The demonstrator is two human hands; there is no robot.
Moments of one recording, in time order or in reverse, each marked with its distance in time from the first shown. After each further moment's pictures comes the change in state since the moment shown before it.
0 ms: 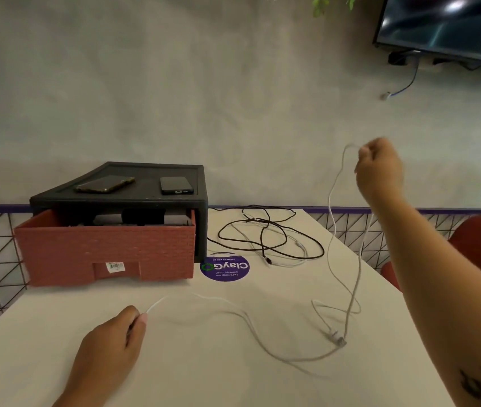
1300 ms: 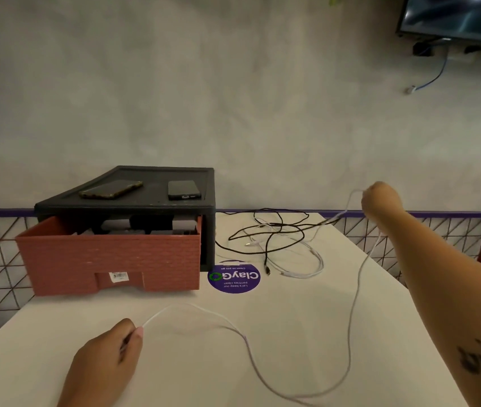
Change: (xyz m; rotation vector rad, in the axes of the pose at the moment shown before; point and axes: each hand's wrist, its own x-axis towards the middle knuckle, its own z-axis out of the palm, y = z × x) left_hand 0.005 0.013 -0.008 -0.004 -0.027 -0.172; right_hand 0.023 0.058 0.049 -0.510 -0.460 0.185
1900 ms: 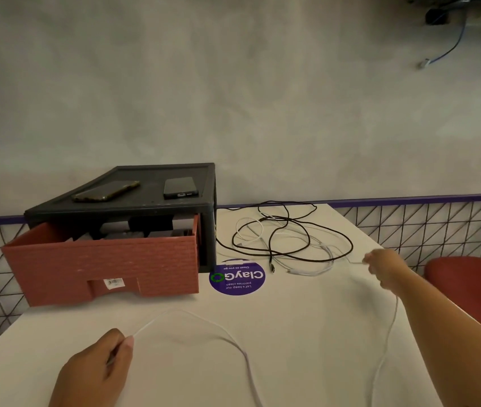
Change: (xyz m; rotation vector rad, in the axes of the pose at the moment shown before) left_hand 0.003 -0.001 0.004 -0.019 0.068 0.017; right_hand -0.017 0.088 0.114 0.346 -0.357 0.233
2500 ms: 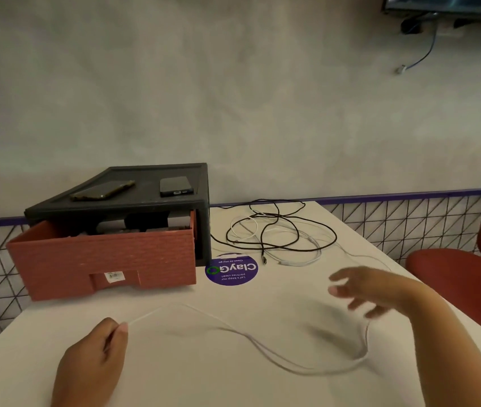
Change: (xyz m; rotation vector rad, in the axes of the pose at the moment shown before) left_hand -0.005 0.003 -0.005 -0.064 0.066 -0.057; right_hand -0.124 -0.010 -0.019 -0.136 -0.490 -0.149
